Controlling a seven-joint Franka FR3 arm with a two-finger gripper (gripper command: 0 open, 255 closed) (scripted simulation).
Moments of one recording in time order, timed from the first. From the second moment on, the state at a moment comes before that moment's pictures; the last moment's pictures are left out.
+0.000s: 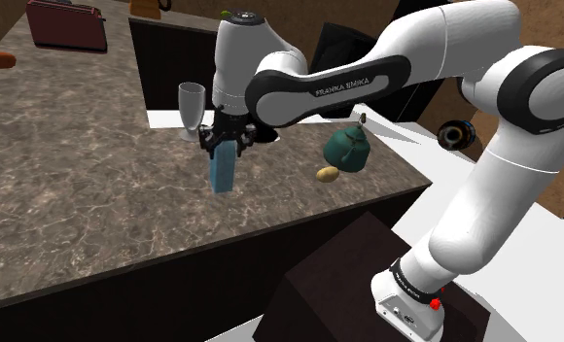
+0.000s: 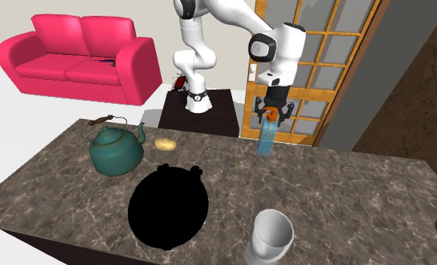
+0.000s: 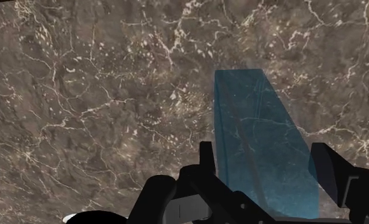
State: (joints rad) arm -0.06 0.20 0.67 -1.89 -0.33 2.10 1.10
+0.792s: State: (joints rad) arm -0.06 0.15 0.69 -1.78 -0.28 1.96 1.04
